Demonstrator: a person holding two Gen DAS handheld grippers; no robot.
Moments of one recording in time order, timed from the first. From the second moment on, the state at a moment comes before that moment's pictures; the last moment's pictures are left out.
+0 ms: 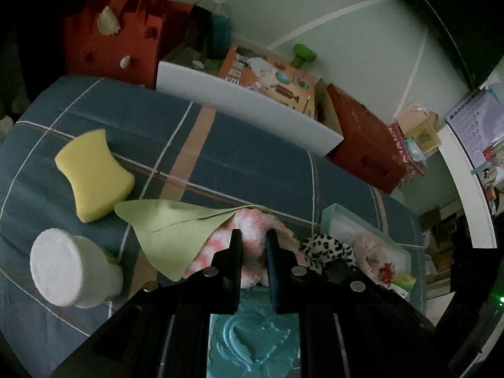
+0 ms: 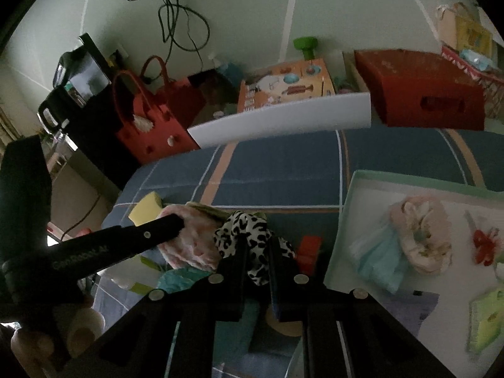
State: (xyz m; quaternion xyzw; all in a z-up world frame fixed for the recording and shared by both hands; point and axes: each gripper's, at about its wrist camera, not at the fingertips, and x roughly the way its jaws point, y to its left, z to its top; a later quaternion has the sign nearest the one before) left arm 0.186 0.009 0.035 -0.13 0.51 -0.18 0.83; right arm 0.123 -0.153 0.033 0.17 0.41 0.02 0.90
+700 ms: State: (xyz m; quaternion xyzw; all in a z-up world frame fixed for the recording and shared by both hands) left arm 0.164 0.043 0.096 -0.21 0.43 -0.22 0.85; right arm 0.096 -0.161 0.082 0.17 0.34 0.00 0.92
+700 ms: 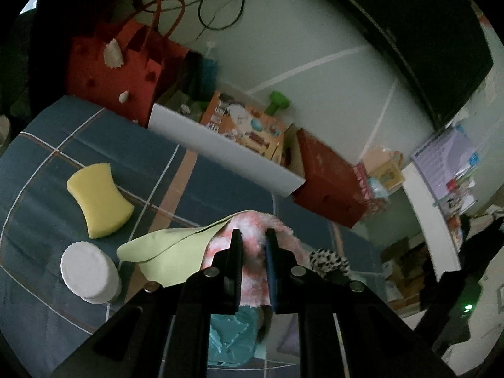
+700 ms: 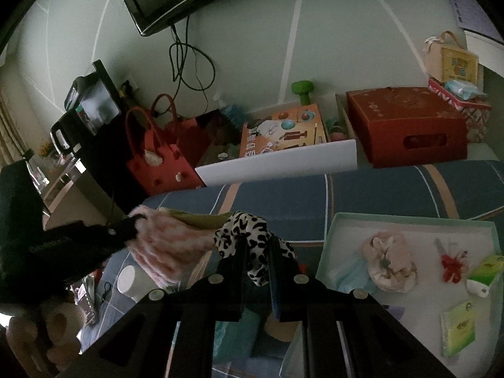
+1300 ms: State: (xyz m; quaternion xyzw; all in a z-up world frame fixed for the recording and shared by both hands) left arm 0.167 0.024 0.079 -0.21 0.47 -0.24 0.82; right arm 0.092 -0.168 0.086 0.18 0.34 0.00 0.92
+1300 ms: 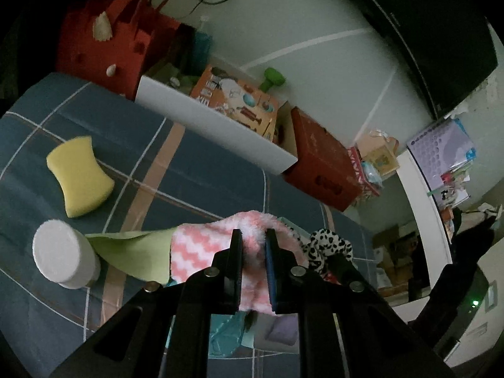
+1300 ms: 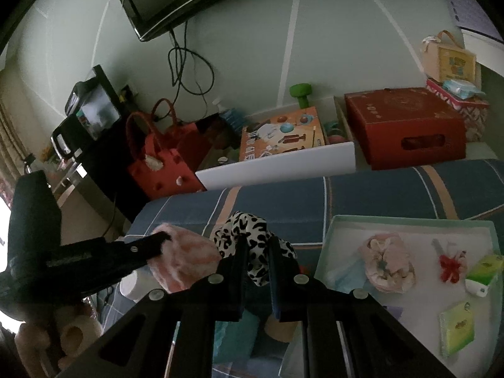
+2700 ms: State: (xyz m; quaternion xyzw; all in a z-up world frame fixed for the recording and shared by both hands) left arm 0.109 -0.158 0.066 -0.05 0.44 -0.36 0.82; right arm 0.016 -0.350 0.057 0.25 0.32 -0.27 0.87
